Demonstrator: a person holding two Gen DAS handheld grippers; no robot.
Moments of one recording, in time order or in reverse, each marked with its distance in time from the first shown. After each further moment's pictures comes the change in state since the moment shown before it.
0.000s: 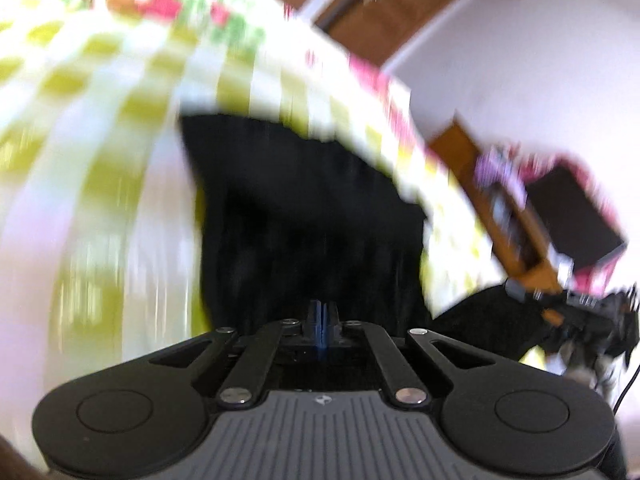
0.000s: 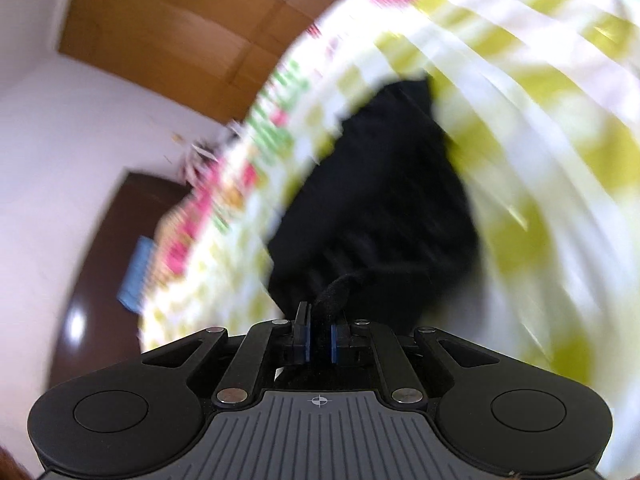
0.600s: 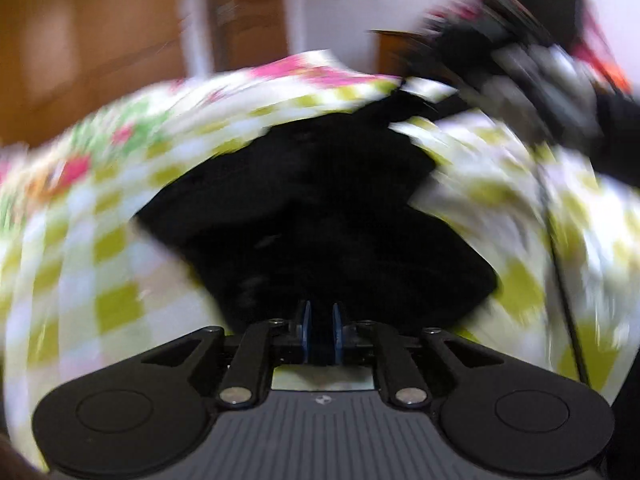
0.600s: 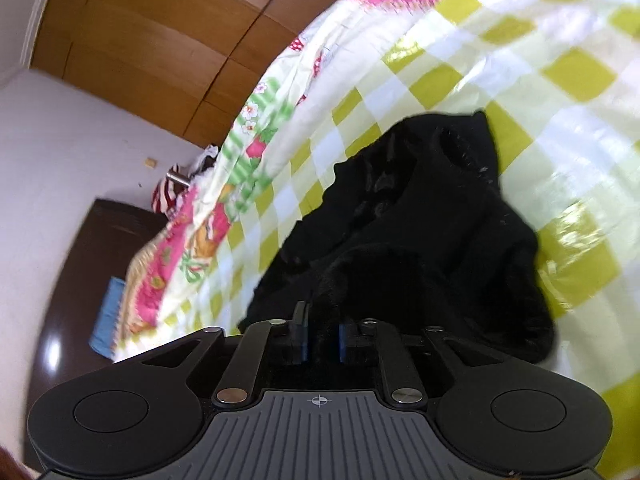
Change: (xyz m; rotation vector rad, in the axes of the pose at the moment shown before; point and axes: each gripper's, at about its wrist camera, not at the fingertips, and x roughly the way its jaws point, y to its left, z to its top) left arm 0.021 -0.077 -0.101 0.846 0.046 0.222; right arm 0.098 0.001 0.054 -0.073 -0.010 -0.147
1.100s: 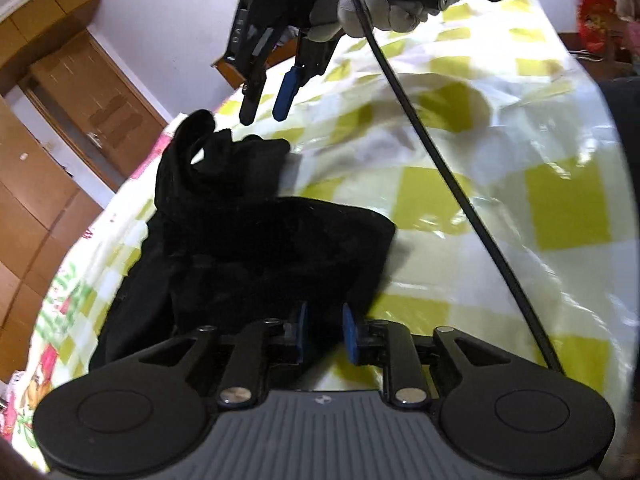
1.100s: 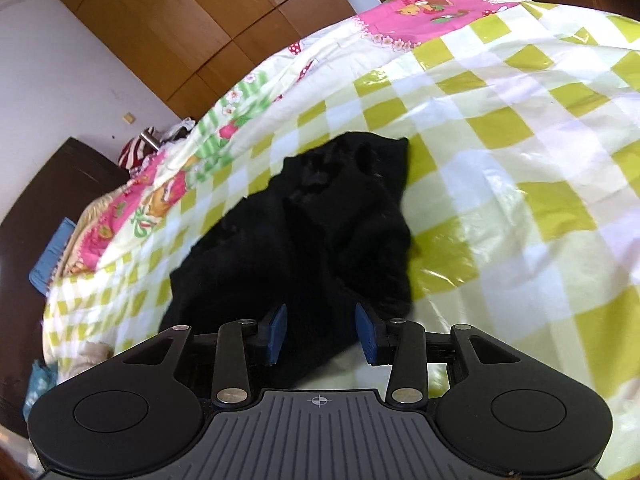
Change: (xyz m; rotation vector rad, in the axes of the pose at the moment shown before) left arm 0.028 -0.085 -0.024 0.593 -0.027 -0.035; right arm -0.054 -0.032 -0.027 -0.179 -0.008 -0.150
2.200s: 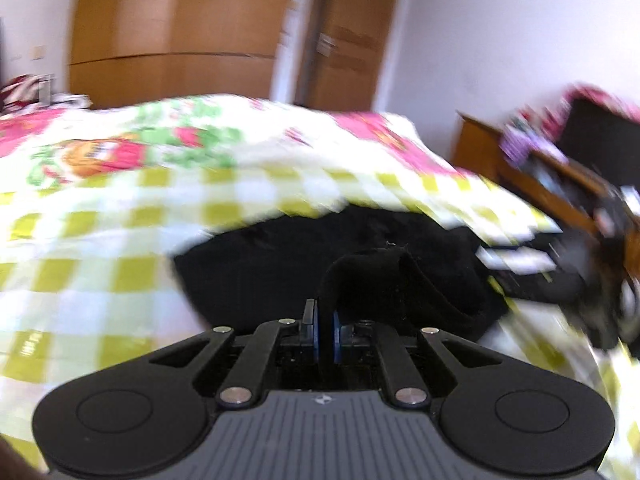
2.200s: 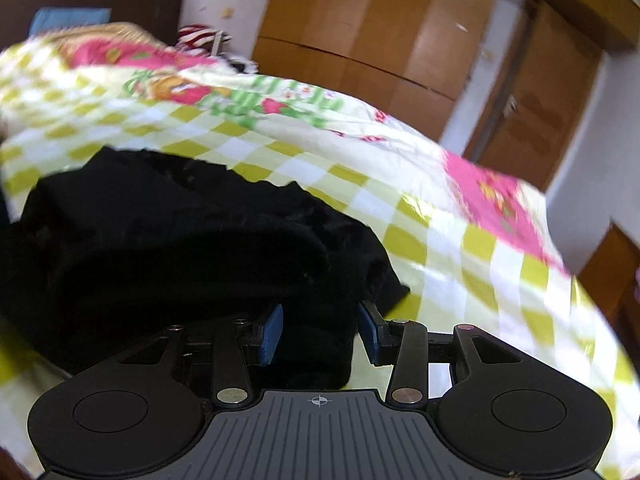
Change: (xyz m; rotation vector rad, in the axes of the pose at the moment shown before) left arm 0.004 0.196 -0.037 -1.043 -0.109 0.207; right arm 0.071 0.050 0.001 -0.952 -0.182 -0.279
